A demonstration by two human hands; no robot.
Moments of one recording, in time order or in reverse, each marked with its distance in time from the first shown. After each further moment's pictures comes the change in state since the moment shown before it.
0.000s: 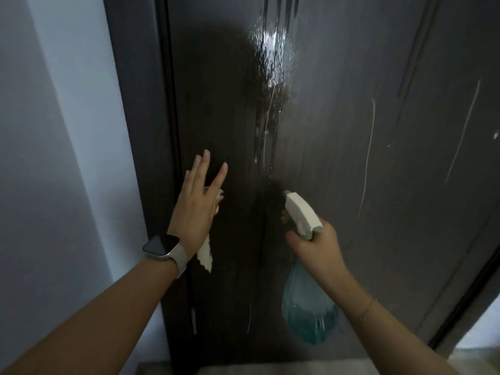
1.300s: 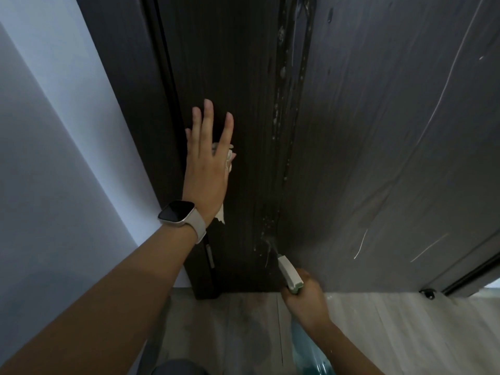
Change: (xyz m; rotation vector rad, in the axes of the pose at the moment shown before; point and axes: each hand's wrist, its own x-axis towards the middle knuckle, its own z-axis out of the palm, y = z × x) left_hand -0.052 -0.006 0.058 0.045 0.045 -0.104; right_hand -0.122 0.231 0.080 -0.317 -0.219 0.436
